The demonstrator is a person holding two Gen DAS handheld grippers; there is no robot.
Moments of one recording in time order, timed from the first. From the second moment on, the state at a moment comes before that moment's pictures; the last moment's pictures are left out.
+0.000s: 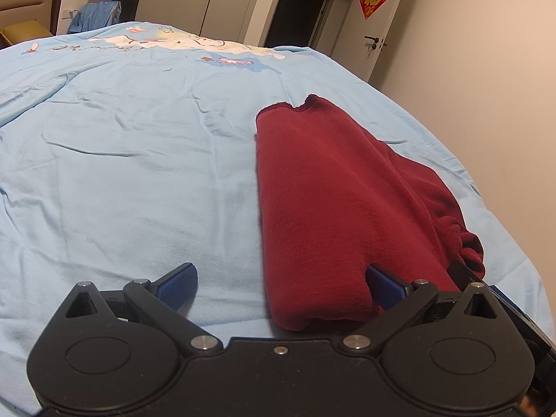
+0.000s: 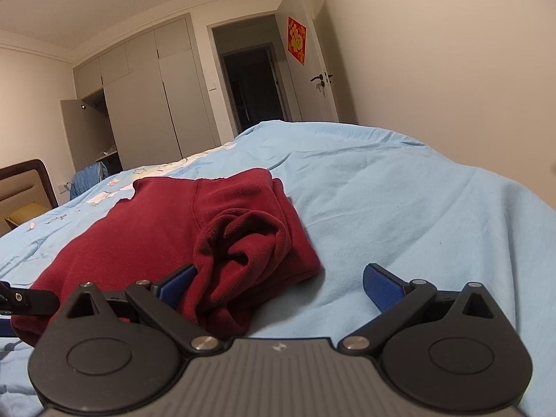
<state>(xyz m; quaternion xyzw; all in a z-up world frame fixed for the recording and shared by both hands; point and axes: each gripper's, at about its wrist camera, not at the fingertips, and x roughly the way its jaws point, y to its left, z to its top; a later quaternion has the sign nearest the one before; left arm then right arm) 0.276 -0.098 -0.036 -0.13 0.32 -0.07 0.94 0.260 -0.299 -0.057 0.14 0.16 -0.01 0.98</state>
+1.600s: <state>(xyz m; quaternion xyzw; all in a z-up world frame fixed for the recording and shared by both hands) 0.280 -0.101 -0.029 -0.13 0.30 -0.08 0.94 0.364 -0.336 -0.039 0.19 0.20 0.12 0.95</state>
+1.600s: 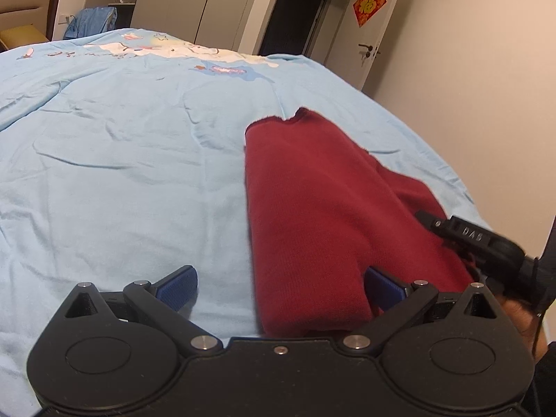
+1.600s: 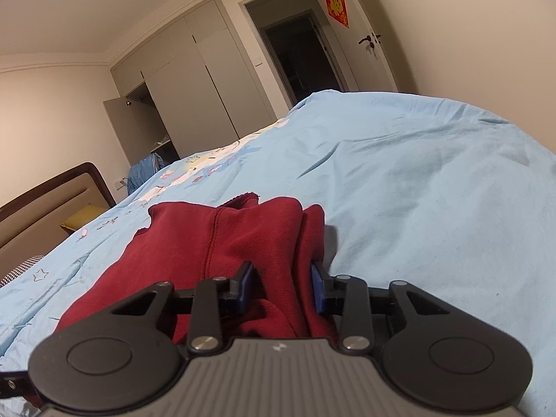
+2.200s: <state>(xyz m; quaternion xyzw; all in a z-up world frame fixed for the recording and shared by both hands) 0.337 -0.061 -0.019 -0.19 0.32 -0.05 0.93 0.363 -0.336 -0.040 0.20 0.21 0.12 0.95</state>
